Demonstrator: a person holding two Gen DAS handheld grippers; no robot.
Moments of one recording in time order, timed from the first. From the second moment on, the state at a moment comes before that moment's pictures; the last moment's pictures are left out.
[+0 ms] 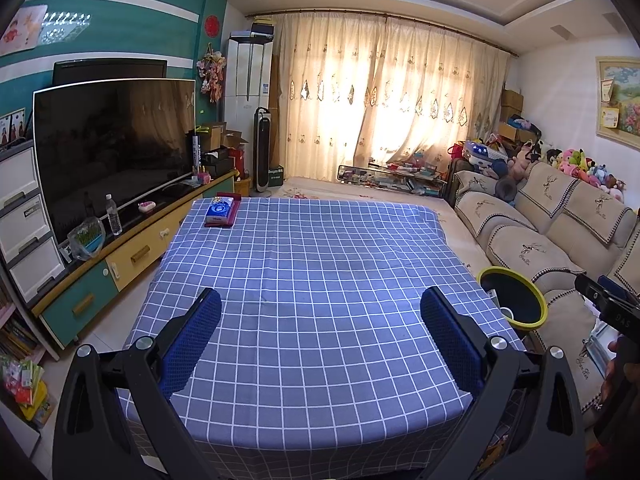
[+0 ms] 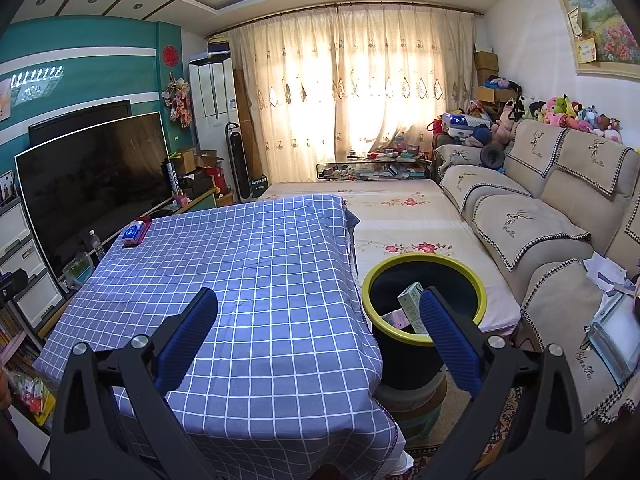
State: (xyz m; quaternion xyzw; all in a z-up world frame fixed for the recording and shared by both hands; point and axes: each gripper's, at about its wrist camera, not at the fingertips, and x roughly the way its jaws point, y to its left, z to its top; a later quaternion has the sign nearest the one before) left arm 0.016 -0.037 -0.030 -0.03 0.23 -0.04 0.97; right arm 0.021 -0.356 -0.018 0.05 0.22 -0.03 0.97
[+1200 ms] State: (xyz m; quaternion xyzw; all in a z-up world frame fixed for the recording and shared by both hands) left arm 0.061 -0.035 -0.049 -0.03 0.26 -0.05 0.97; right arm 0.052 -0.352 -0.034 0.04 0.25 -0.02 0.97
